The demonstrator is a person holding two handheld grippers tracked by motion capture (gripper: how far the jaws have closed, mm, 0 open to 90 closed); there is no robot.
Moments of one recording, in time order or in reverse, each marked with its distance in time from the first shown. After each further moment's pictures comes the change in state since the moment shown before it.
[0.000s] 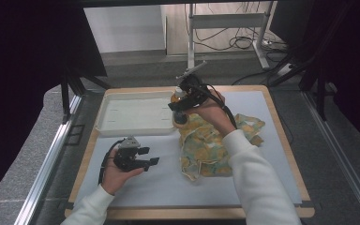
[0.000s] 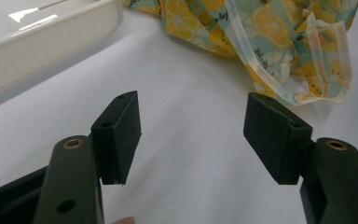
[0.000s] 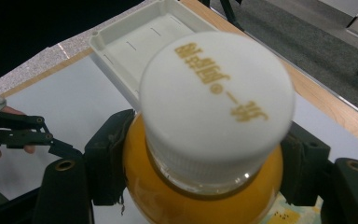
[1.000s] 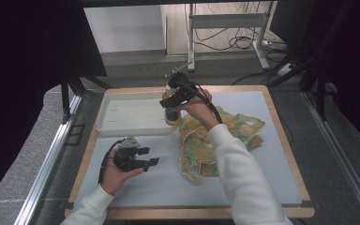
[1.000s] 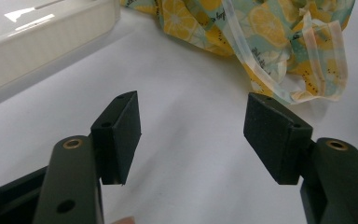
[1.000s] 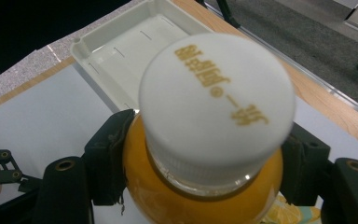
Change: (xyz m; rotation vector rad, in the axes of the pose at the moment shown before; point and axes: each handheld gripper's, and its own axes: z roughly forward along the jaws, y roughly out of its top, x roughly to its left) left arm 0.000 0.000 -0.001 0.003 -0.013 0.002; right arm -0.002 0.016 0.045 0.023 -0.023 0.029
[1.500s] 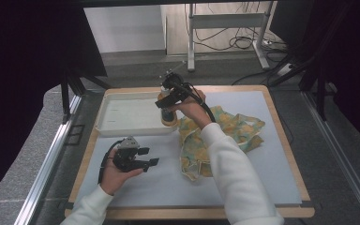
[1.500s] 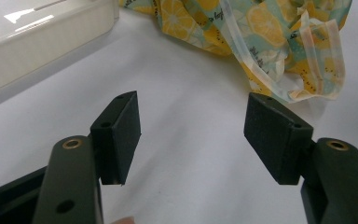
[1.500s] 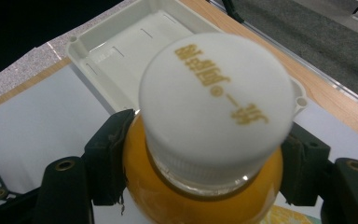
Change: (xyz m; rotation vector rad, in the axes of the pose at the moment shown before) left arm -0.001 0.000 -0.002 -0.001 0.005 0.007; right arm 0.002 0.006 0.024 0.021 0.009 0.008
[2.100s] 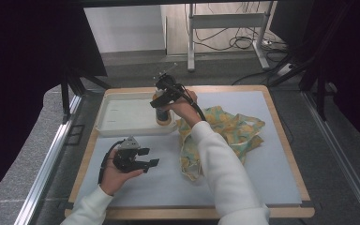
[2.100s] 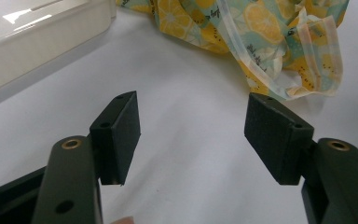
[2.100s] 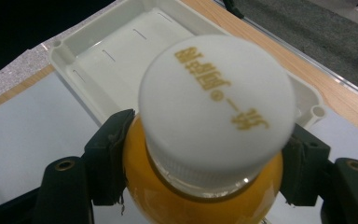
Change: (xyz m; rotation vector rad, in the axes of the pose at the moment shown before) left arm -0.001 0.000 -0.001 0.005 -0.006 0.016; right arm -0.001 0.007 0.037 0.015 -0.008 0.025
